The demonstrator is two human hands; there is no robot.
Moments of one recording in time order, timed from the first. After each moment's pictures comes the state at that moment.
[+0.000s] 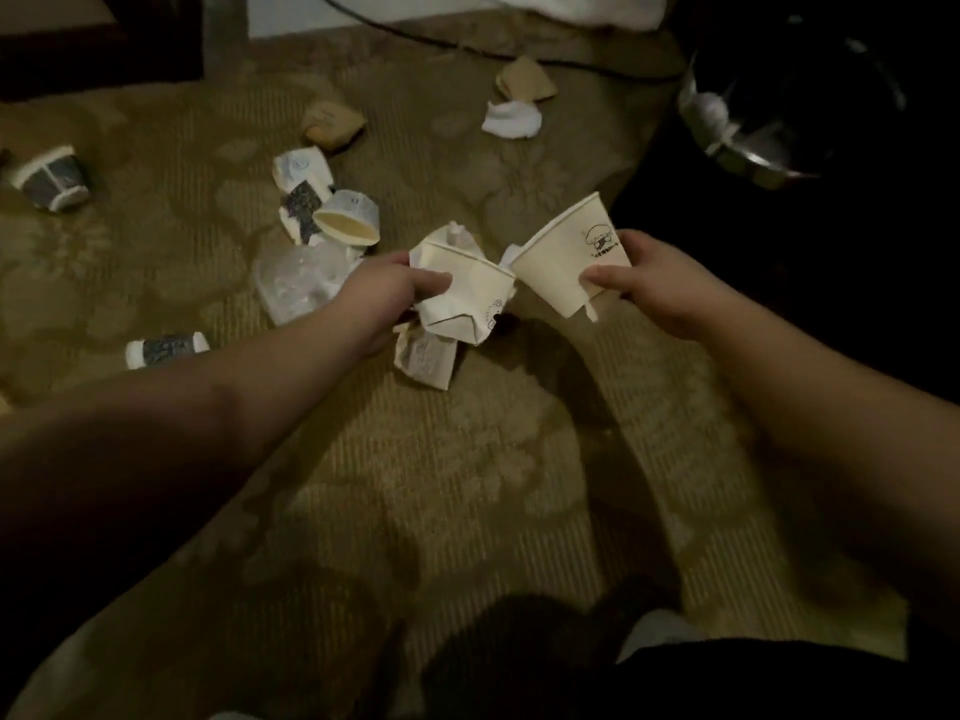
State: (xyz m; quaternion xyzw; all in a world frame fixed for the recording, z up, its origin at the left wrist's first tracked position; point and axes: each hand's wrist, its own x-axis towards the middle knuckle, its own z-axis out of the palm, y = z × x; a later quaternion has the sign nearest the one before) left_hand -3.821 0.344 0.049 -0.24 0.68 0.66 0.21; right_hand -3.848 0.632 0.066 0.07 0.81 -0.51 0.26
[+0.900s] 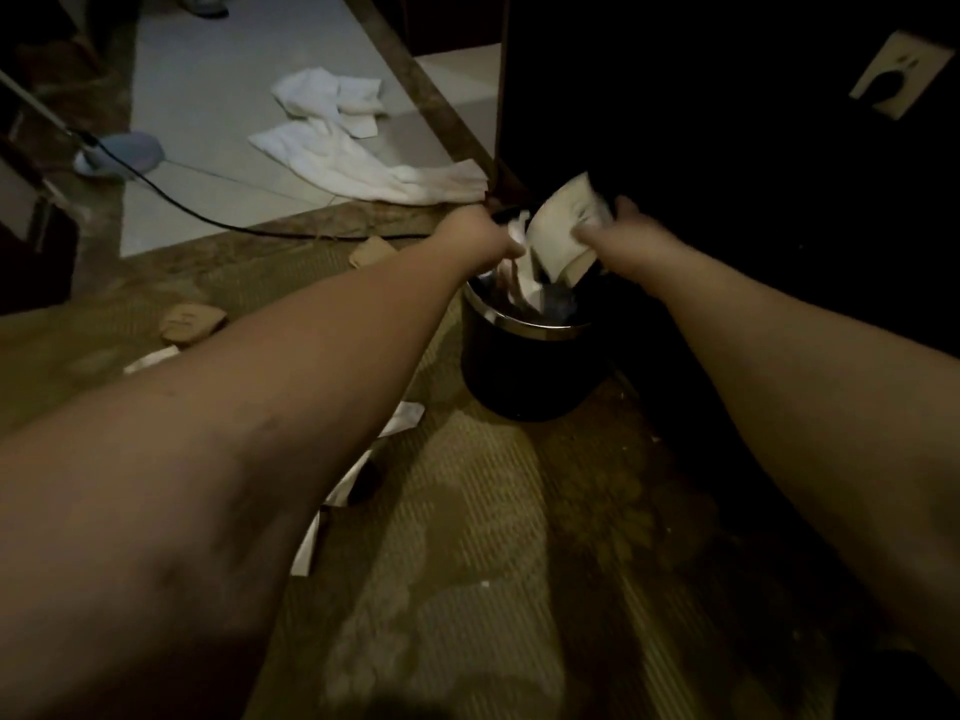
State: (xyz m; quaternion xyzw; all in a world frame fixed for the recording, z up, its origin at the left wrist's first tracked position) left_hand -4.007 0.633 0.186 0.03 0.90 0.42 0.16; right_hand -3.993 0.817 0.165 0.20 0.90 -0.38 0.02
